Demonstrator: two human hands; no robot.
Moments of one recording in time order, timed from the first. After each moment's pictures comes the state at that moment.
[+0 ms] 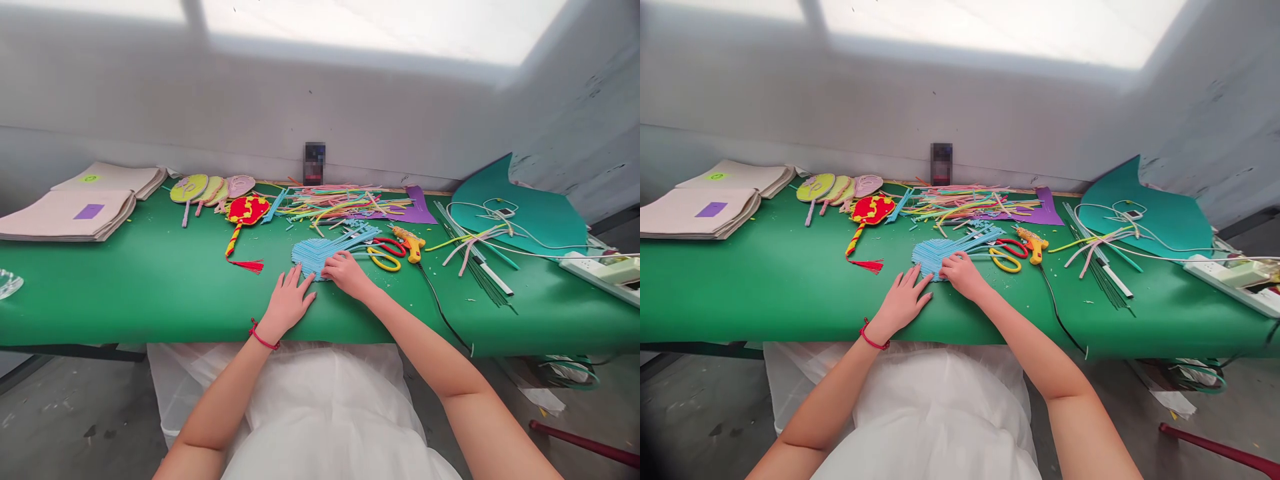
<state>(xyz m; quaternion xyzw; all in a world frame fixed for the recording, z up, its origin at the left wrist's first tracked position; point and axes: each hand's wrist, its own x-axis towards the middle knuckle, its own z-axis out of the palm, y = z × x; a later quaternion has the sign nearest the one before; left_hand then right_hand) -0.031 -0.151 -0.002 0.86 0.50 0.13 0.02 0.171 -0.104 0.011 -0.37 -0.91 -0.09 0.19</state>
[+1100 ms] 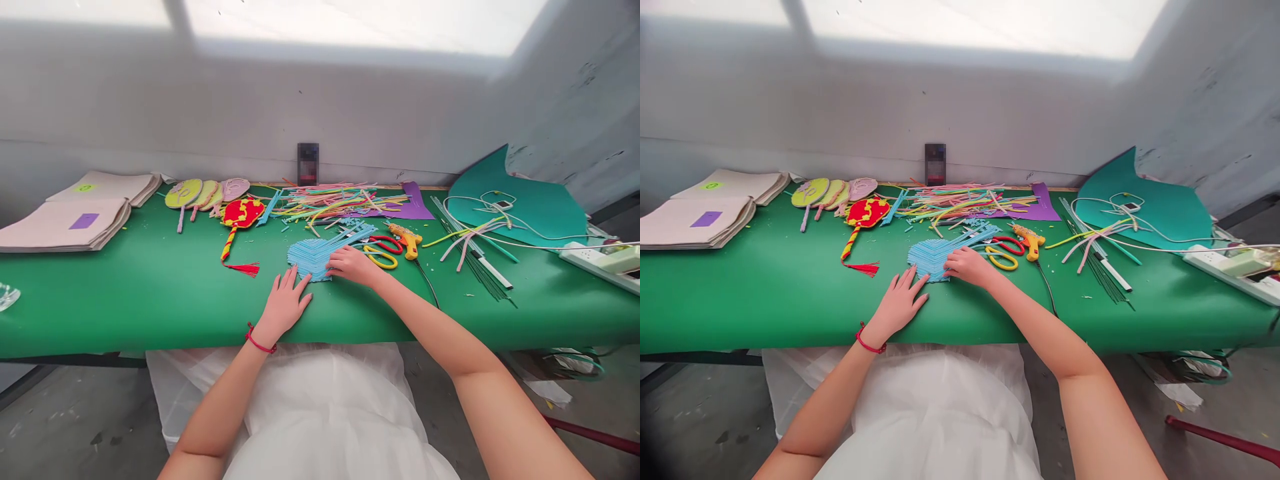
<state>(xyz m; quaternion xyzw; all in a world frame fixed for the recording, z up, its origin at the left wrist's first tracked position) -0.030 -0.150 0.000 0.86 0.50 0.09 0.01 0.207 -0.081 0.020 -0.30 -0.94 -0.12 0.13</state>
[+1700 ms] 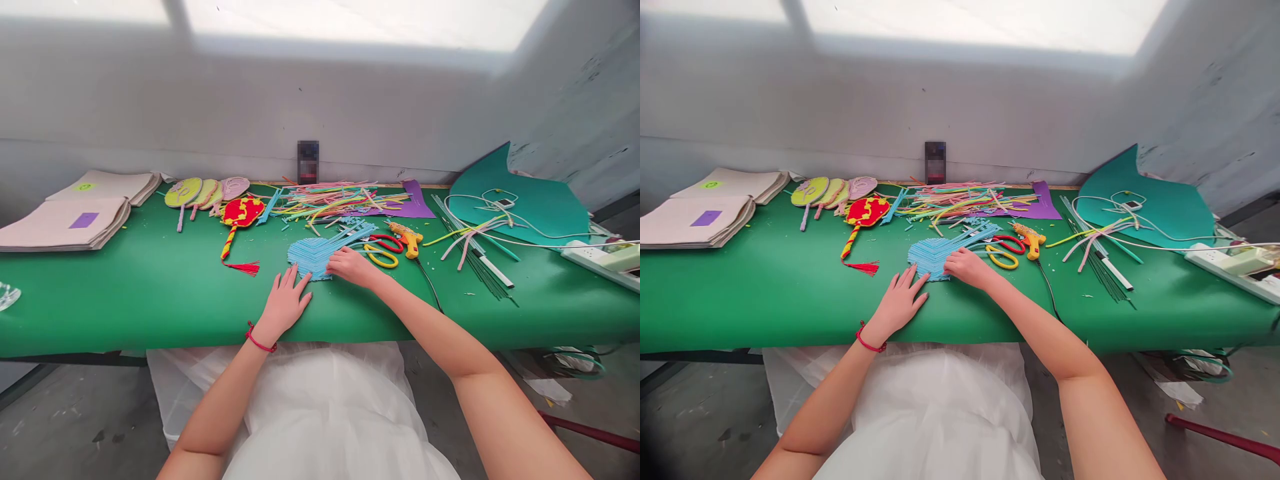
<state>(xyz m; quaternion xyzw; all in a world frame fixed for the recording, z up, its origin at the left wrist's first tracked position) -0.030 -0.150 0.000 0.86 0.50 0.09 0.01 0.202 -0.085 0.017 -0.30 -0.94 -0.12 0.14</state>
